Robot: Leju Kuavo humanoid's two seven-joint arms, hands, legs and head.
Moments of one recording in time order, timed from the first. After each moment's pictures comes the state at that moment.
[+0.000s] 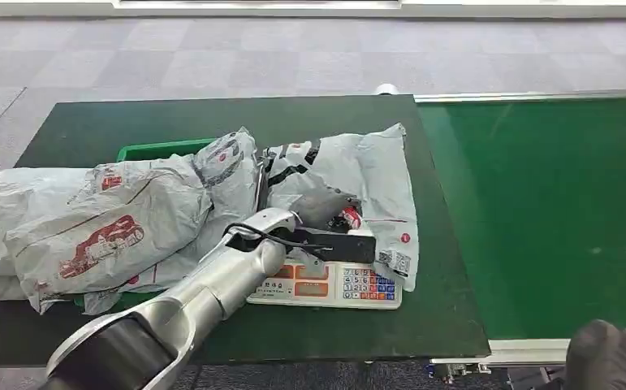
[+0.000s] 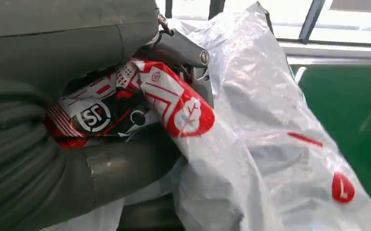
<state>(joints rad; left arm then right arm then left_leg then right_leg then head) -0.86 -0.29 -0.66 -0.43 -0.73 -0.07 -0.36 0.30 0.21 0.26 -2.27 0.41 -0.70 -0.70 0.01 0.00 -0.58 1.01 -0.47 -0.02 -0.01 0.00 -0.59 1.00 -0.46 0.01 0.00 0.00</state>
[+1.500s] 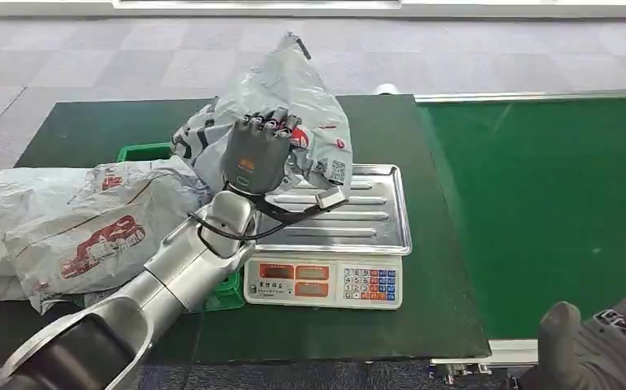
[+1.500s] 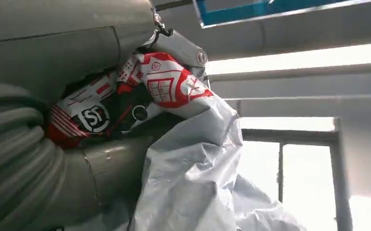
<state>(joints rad) -0.83 -0.07 -0.79 -0.77 -1.49 0.69 0.37 0.28 0.20 0.26 -2.19 0.38 -0.70 -0.70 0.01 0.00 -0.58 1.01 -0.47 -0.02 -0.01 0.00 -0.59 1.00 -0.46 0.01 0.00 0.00</state>
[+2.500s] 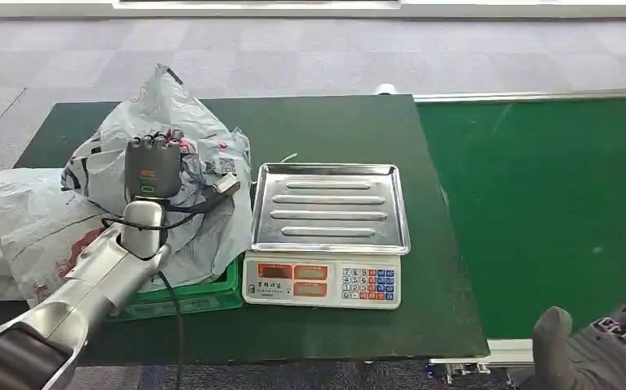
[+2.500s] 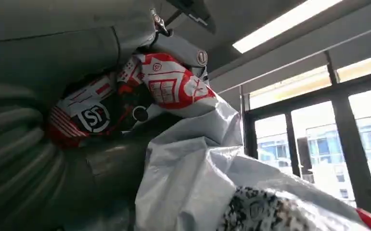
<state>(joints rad) -0.76 0.22 -0.67 -0.65 -1.49 0.69 0.50 0.32 0.20 0.25 -2.18 0.40 -0.70 -0.70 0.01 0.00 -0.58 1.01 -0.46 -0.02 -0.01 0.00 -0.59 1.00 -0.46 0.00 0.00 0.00</state>
